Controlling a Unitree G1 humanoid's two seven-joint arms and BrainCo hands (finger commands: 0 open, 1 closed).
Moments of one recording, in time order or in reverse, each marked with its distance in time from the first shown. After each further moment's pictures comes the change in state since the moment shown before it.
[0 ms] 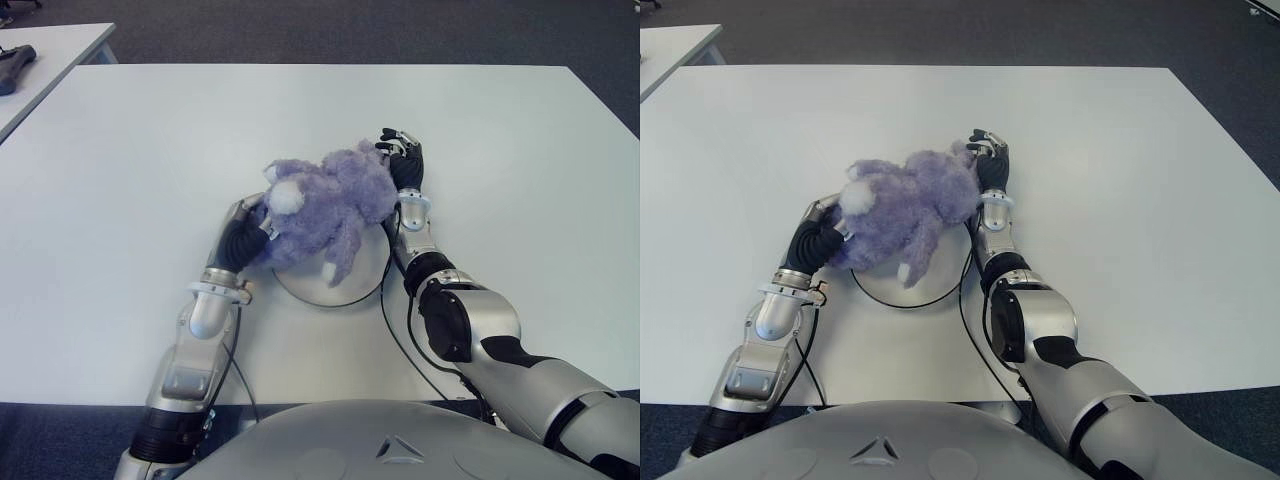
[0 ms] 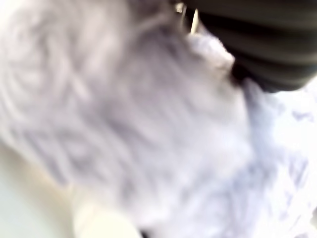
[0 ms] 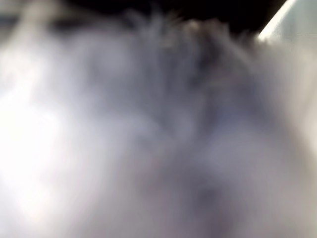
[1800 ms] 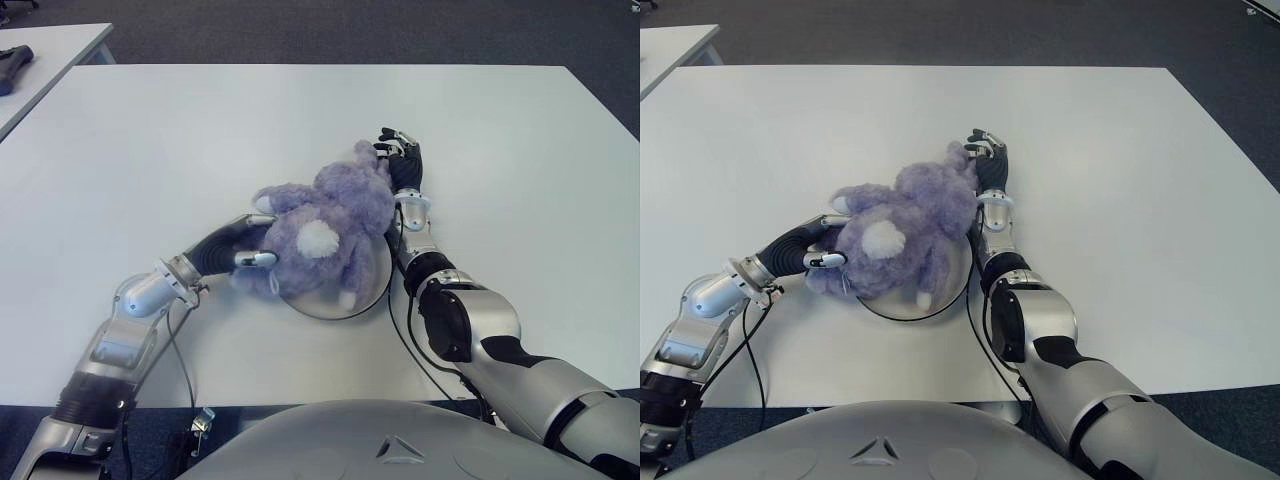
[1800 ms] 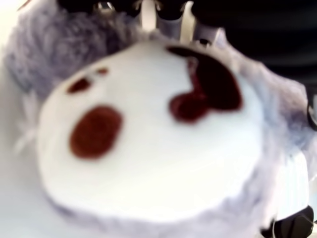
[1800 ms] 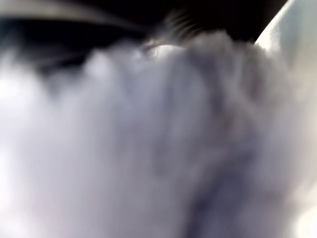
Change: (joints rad) left arm -0.105 0.344 0.012 0.266 -0.363 -0.349 -0.480; right arm 0.000 0.000 0.001 0.001 0.015 0.005 0.018
